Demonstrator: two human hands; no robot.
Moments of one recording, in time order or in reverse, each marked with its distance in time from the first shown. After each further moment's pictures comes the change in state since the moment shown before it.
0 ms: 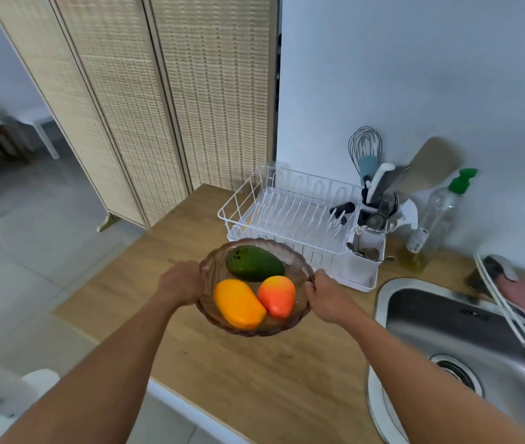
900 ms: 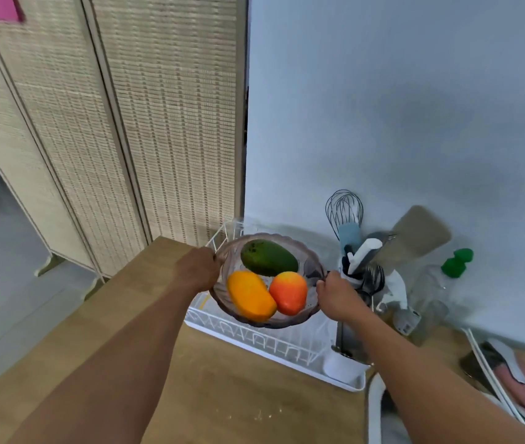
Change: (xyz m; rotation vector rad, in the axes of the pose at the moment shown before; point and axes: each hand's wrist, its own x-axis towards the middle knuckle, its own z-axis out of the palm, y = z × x) left_hand 0.204 0.129 -0.048 -0.057 0.075 0.171; right_hand 0.157 0.006 -0.122 -0.044 0.176 0.205
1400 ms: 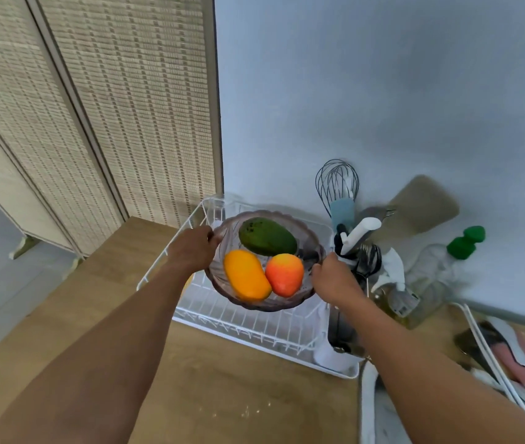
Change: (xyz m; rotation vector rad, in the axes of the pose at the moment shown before) left_hand 0.049 0.016 0.041 -0.095 -0.016 0.004; right_hand 0.040 0.025 0.016 0.015 0.031 0.134
